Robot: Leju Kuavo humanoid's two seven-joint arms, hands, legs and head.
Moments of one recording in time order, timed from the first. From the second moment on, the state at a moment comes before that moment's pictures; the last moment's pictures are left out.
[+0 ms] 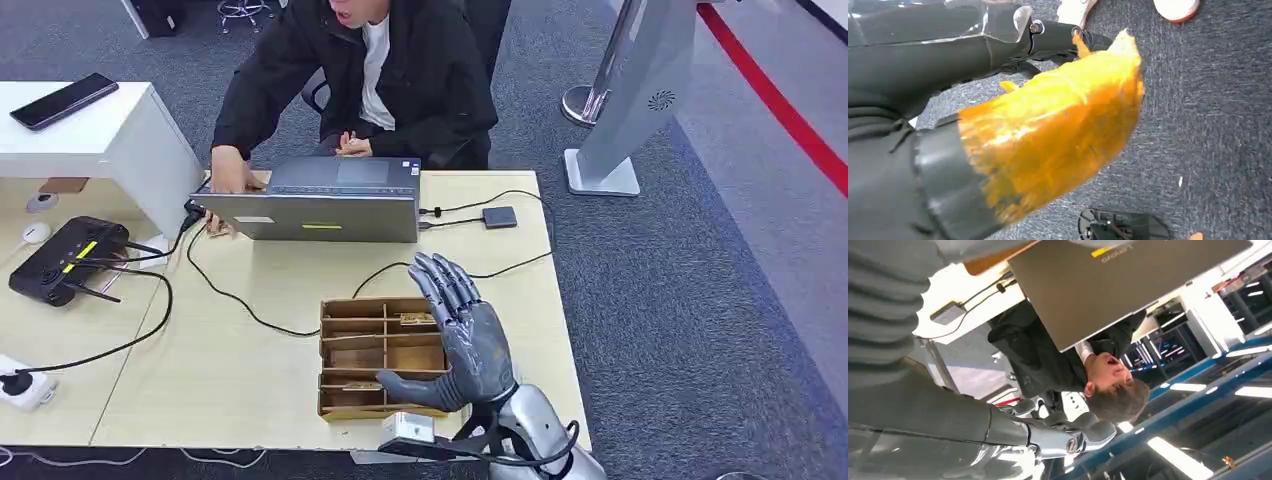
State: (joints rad) left arm -0.11 -0.07 -1.11 -0.10 0.97 0.58 -0.15; right arm -0.14 -0.03 0.72 -1.59 0.95 -0.45 -0.14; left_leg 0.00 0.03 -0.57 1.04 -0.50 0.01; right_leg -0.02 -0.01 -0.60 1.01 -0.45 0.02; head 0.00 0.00
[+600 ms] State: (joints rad) left arm -0.11 -0.08 -1.12 -0.11 0.97 0.57 -0.15; right arm -0.16 -0.03 0.74 -1.55 1.07 -0.41 -0.06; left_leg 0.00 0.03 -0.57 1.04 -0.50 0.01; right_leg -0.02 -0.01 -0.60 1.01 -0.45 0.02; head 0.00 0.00
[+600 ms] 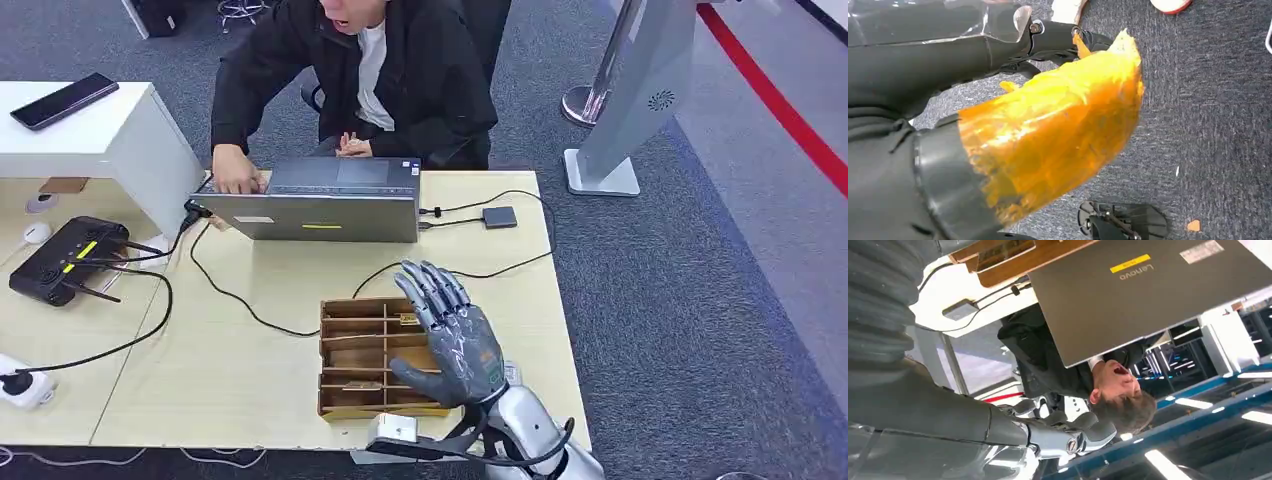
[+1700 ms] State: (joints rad) left arm -0.13 -0.08 -1.16 -0.11 0.96 0.55 -0.12; right arm -0.26 -0.01 0.78 -1.42 1.14 -0.30 0.03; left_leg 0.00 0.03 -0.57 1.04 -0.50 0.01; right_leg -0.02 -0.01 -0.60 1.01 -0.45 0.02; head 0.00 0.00
